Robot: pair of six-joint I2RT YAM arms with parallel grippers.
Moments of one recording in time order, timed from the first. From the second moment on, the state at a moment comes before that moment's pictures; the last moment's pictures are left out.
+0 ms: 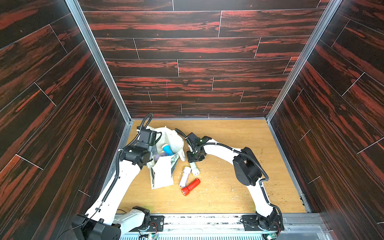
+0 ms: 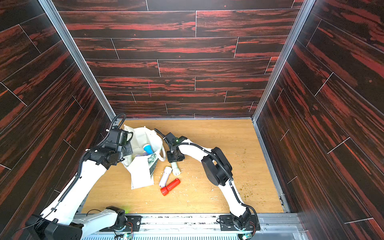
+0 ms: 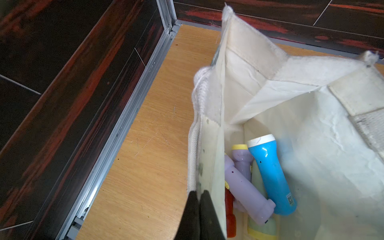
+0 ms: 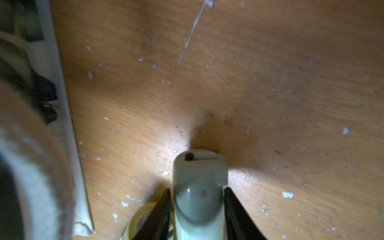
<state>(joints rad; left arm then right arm) -0.25 1.16 1.19 -0.90 -0.45 -0.42 0.82 2.26 1.83 -0.85 -0.11 0.51</state>
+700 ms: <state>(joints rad) -0.25 1.16 1.19 -0.90 -0.44 -0.42 0.82 2.29 1.84 -0.86 -0.10 0.50</state>
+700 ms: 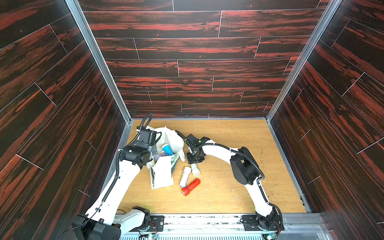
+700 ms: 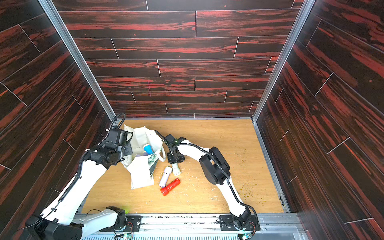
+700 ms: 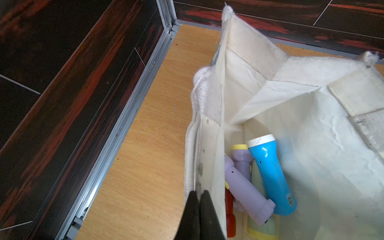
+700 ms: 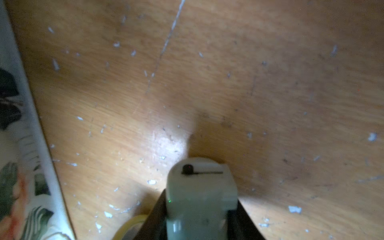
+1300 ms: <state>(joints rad) -0.24 1.16 1.19 -0.81 -0.21 -0.40 0.82 1.90 1.47 -0.71 0.18 0.53</state>
